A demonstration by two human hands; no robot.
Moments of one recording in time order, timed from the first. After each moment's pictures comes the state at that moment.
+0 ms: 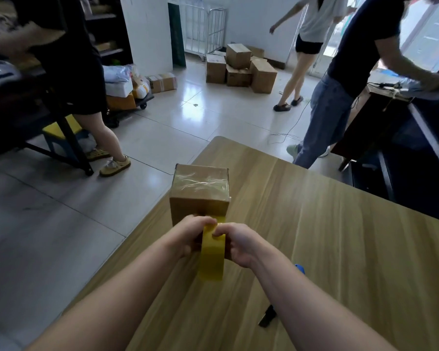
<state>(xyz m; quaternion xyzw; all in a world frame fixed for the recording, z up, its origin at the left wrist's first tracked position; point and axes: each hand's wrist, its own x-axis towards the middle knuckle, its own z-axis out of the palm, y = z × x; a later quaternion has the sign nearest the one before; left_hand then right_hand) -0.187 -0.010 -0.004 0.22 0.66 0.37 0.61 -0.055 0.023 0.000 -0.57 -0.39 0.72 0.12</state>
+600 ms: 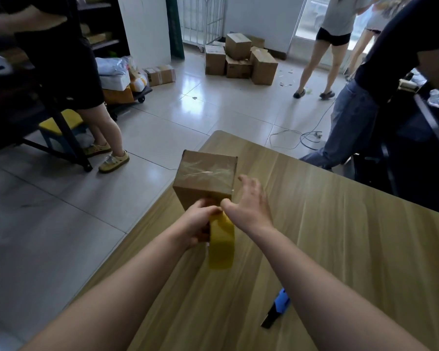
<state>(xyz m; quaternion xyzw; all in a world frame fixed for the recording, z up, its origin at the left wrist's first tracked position) -0.181 0.010 0.002 0.23 0.62 0.43 0.62 -0.062 0.058 0.030 -0.59 -0.75 0.25 0.17</state>
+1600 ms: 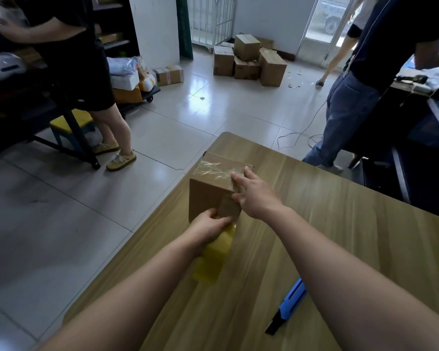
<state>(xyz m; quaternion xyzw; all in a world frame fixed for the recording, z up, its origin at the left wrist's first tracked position) -0.174 0.009 -0.006 0.29 0.71 0.35 0.54 -0.064 0.107 0.034 -0.51 -0.84 0.19 0.00</state>
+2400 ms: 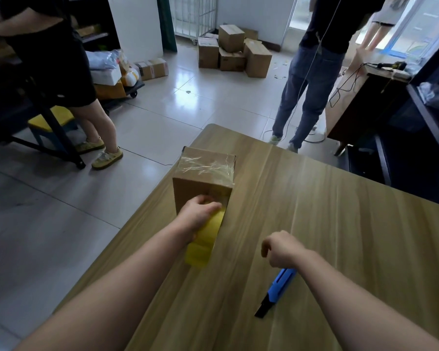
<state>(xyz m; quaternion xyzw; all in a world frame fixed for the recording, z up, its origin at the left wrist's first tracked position) -0.166 0.015 0.002 0.28 0.71 0.36 0.54 0.053 0.060 -0.039 -0.53 -0.79 0.20 -0.24</state>
